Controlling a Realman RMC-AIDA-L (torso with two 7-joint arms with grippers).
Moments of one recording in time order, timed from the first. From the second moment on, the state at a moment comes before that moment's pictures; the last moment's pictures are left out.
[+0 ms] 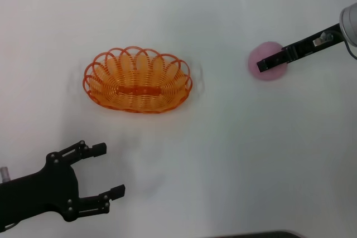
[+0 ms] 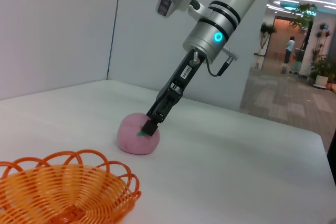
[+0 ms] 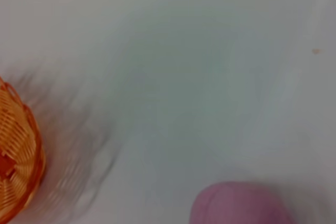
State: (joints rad) left arm -0.15 -2.17 0.72 0.67 2.02 1.74 -0.96; right arm 0.65 2.08 -0.86 -0.92 -2.63 -1.37 2.38
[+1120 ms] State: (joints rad) left arm -0.15 -2.17 0.71 0.67 2.02 1.77 -0.96; right arm 0.63 2.08 -0.84 -0.93 -2.34 -1.52 2.30
